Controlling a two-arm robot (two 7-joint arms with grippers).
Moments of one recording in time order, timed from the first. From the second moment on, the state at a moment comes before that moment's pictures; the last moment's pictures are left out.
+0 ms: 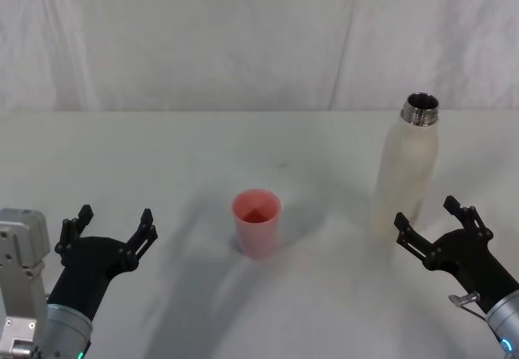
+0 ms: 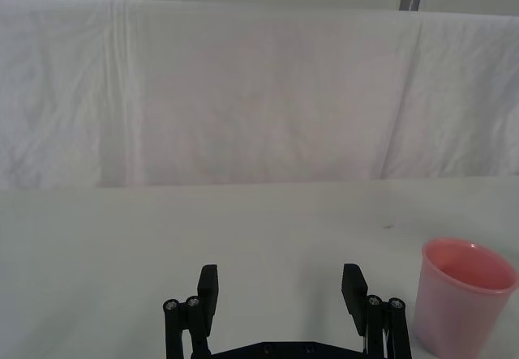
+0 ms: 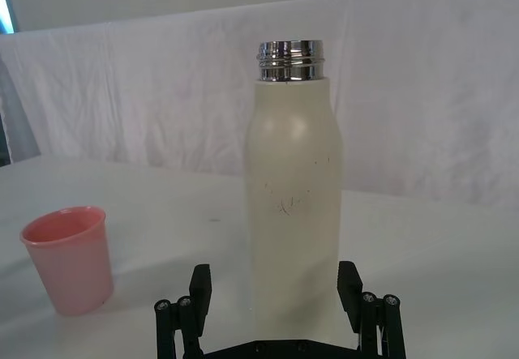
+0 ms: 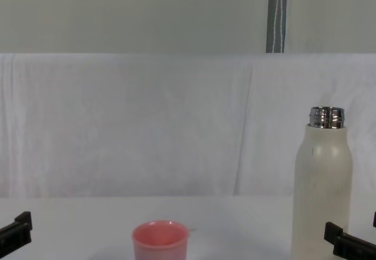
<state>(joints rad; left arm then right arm) 0.27 0.24 0.04 -1.85 -0.25 -0.02 -0.02 -0.05 0.27 -0.18 -1.57 0.31 -0.17 0.29</state>
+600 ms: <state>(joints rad) 0.27 0.24 0.04 -1.85 -0.25 -0.02 -0.02 -0.05 0.27 -0.18 -1.57 0.31 -0.17 0.29</state>
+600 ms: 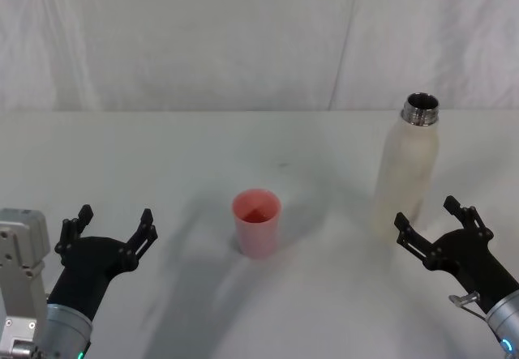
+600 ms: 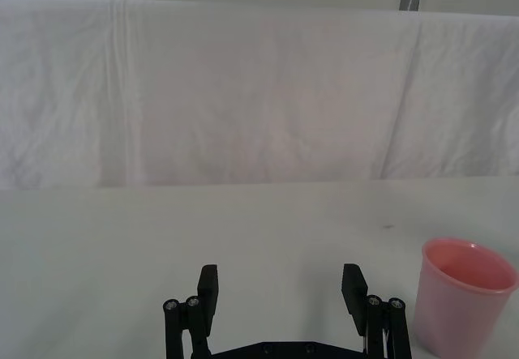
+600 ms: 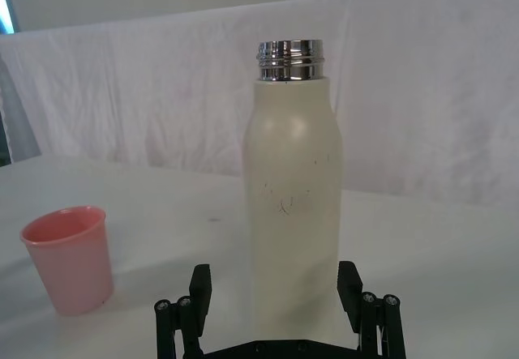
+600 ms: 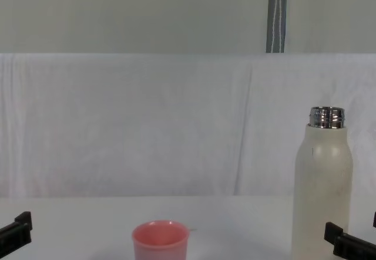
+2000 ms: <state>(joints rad) 0.27 0.24 0.04 -1.85 -0.25 -0.02 -0.02 -0.05 0.27 -0.18 -1.57 0.31 -0.17 0.29</state>
